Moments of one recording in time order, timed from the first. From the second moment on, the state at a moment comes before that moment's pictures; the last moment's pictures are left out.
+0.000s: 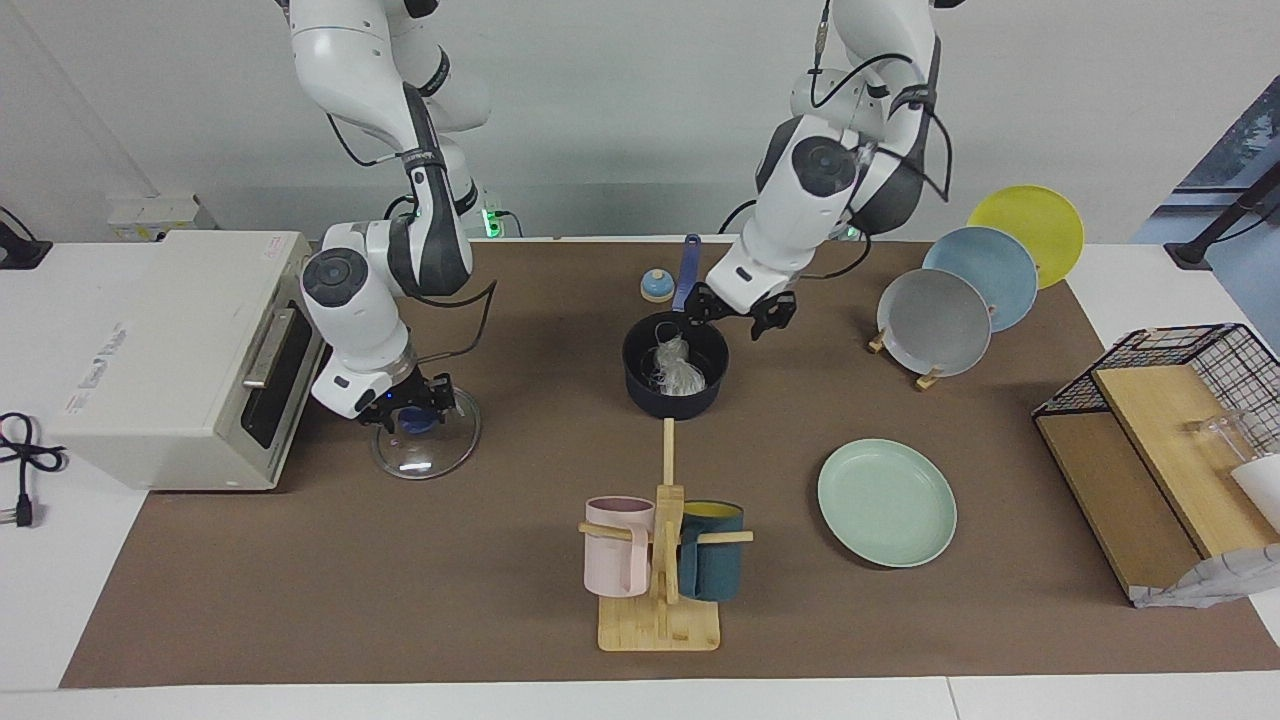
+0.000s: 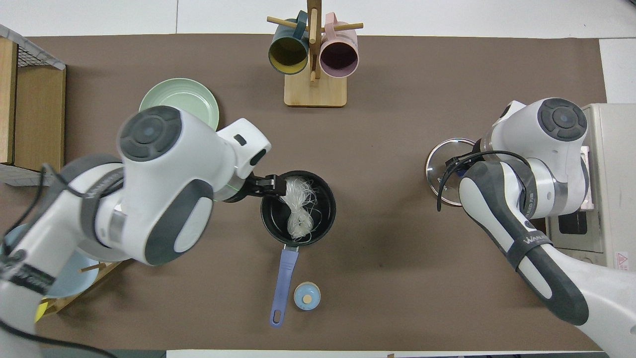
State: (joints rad) left arm -0.45 0.04 -0.05 -1.86 -0.17 1.87 -0.35; right arm 0.12 0.23 -0.05 -2.04 -0.02 2.25 -0.12
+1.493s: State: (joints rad) left arm -0.08 -0.01 -0.04 -1.55 -0.02 1.46 -0.06; right arm 0.47 0.23 0.07 -1.65 0.02 1.87 0.48
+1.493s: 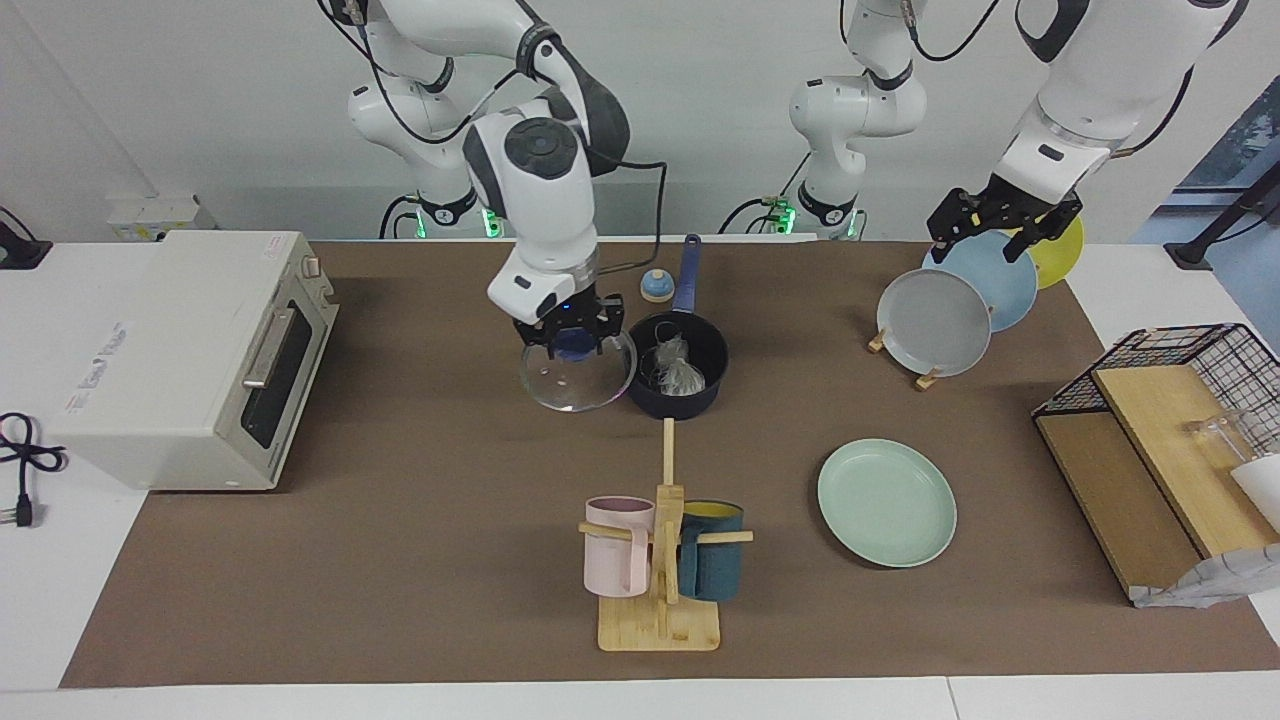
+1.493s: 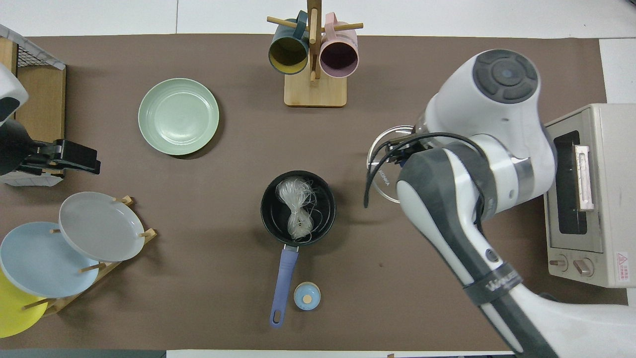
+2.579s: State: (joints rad) left arm -0.06 0.00 -0.04 -1.55 -0.02 1.46 -0.06; right arm 0.67 0.27 0.07 -1.74 -0.03 2.02 0.70
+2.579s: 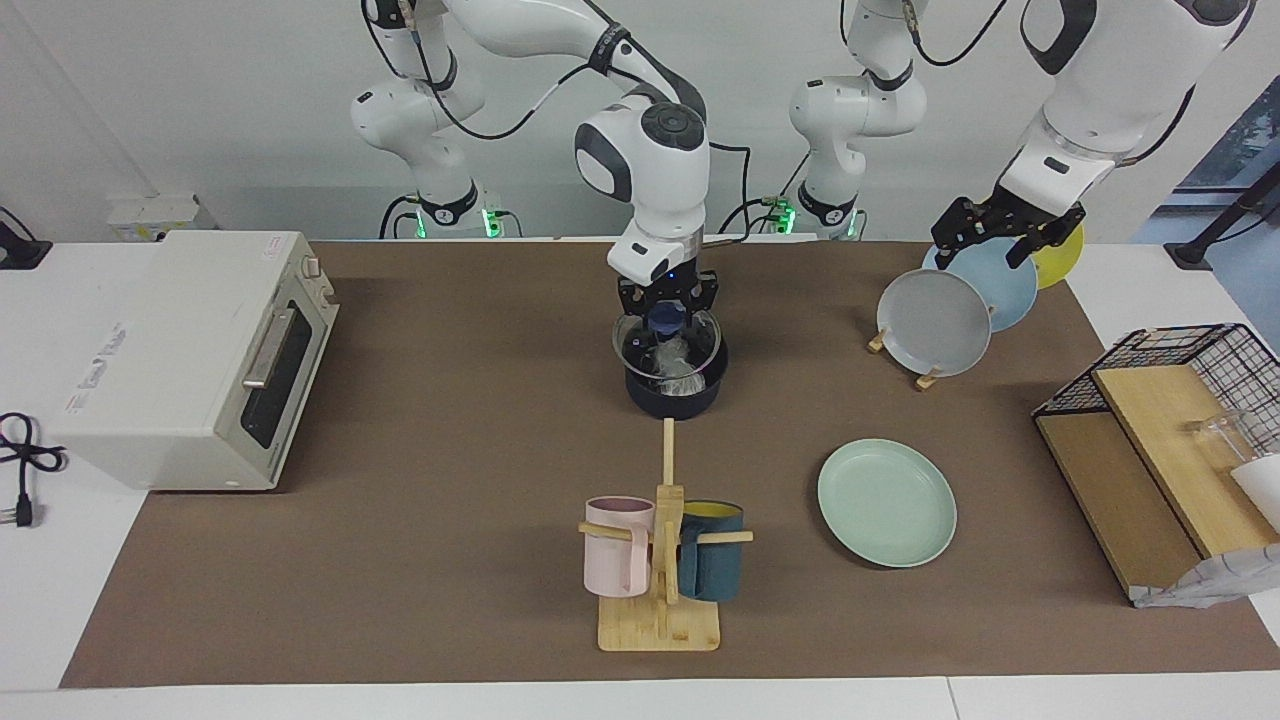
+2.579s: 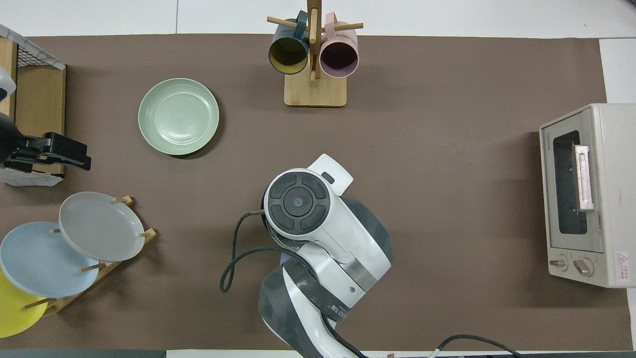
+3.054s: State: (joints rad) left arm -0.06 0.00 -0.04 -1.55 -0.02 1.46 -0.06; right arm 0.67 0.28 0.07 -1.73 -0.03 2.02 0.70
